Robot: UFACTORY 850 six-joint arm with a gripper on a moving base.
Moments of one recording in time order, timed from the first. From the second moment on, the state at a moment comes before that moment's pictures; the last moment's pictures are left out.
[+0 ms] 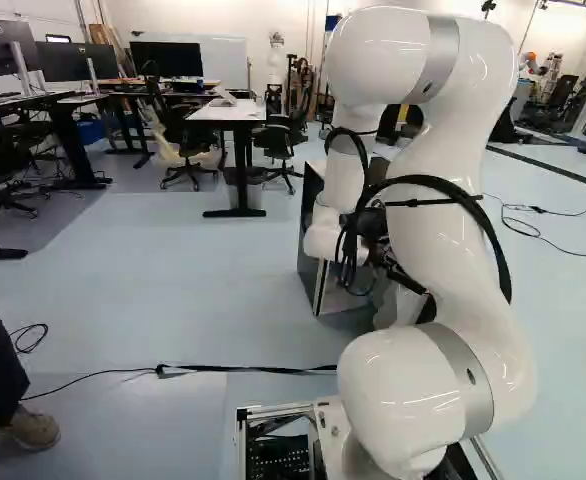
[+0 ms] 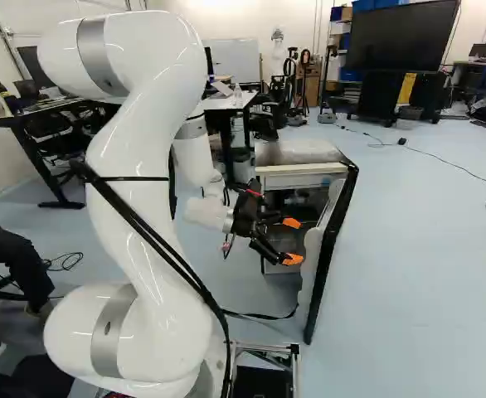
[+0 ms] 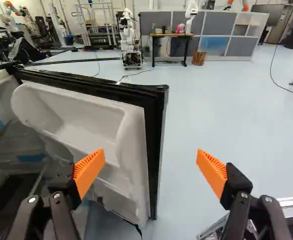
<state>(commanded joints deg) 1.2 -31.0 -33.1 93.7 71.7 0.0</state>
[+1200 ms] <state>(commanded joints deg) -17.4 -36.6 -46.1 93.7 71.8 0.0</state>
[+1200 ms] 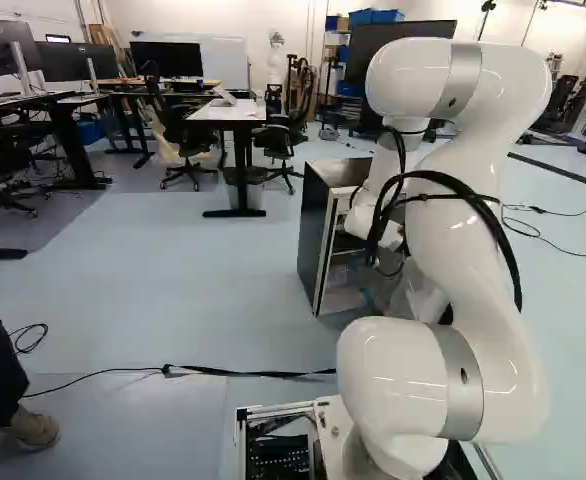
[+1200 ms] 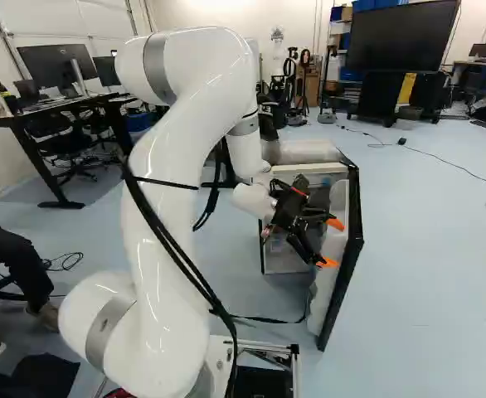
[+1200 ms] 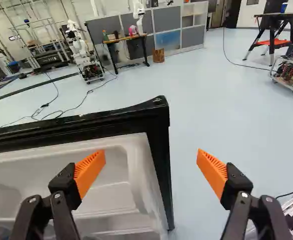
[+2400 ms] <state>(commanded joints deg) -33.6 -43.1 -60.0 93.7 74.6 0.0</state>
